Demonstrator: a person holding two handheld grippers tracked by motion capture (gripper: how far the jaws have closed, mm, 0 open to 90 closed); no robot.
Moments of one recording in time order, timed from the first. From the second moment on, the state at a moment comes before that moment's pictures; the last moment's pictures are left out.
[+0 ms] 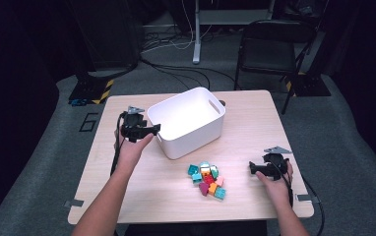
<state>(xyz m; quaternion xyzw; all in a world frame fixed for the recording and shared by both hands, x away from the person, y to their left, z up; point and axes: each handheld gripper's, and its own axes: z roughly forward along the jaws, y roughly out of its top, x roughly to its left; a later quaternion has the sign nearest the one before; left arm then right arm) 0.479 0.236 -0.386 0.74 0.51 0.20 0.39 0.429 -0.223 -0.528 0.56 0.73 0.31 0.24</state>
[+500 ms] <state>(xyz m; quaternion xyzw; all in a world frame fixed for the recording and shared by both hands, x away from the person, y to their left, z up) 0.483 0.224 -0.397 0.75 0.51 0.20 0.37 0.429 -0.223 -0.528 0.56 0.73 0.31 0.24</state>
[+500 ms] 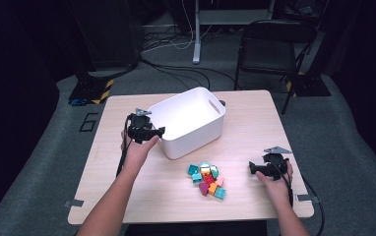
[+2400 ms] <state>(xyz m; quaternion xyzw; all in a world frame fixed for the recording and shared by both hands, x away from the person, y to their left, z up) 0.472 0.246 -0.392 0.75 0.47 0.18 0.42 0.428 -0.218 -0.529 0.56 0.73 0.31 0.24</state>
